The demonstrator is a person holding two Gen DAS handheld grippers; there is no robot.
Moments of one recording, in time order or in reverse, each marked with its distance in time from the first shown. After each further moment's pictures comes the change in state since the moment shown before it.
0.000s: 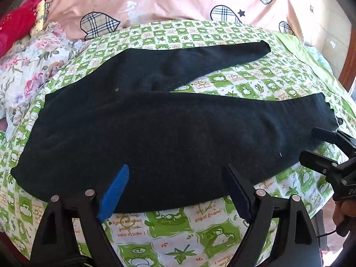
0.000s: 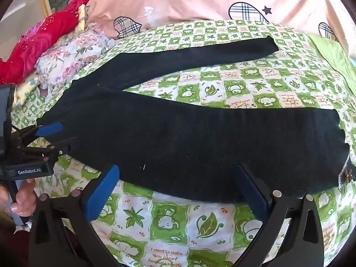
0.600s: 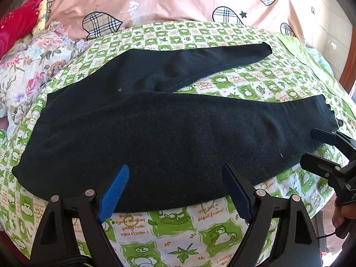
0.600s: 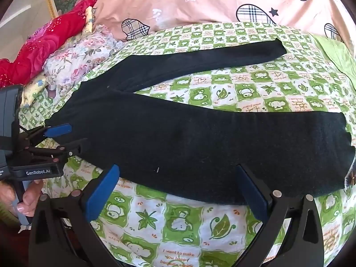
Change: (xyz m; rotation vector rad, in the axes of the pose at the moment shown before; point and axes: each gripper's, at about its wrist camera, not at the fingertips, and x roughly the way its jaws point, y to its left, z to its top) left arm -0.003 0.005 -0.001 -0.009 -0.009 0.002; right arm 0.001 0.010 0.002 -0.018 -0.010 0.009
